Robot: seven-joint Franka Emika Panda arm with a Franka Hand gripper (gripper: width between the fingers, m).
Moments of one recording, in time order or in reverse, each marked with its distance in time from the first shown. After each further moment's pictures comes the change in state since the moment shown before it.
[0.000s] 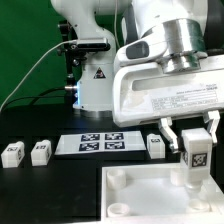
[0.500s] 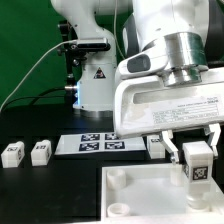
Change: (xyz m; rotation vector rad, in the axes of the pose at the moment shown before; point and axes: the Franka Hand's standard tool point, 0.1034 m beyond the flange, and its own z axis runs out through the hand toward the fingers) arm -0.009 -0.002 0.018 -0.001 -0.011 -0.002
